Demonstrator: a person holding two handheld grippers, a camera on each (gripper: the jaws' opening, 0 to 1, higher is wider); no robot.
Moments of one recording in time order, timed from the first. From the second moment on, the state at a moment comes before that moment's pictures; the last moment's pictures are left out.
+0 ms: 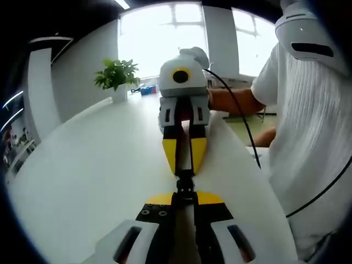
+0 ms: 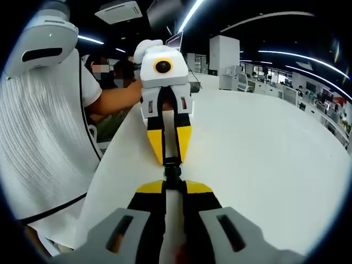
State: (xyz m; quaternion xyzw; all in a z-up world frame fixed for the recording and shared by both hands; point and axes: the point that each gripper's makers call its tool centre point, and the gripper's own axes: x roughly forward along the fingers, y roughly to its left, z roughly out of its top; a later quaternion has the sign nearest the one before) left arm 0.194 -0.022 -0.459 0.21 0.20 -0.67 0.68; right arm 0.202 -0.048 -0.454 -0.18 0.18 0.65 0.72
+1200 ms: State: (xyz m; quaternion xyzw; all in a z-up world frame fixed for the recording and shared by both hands) left arm 0.192 -0.019 -0.460 0.21 0.20 -0.68 0.68; right arm 0.198 -0.042 -0.456 -0.18 0.19 0.64 0.72
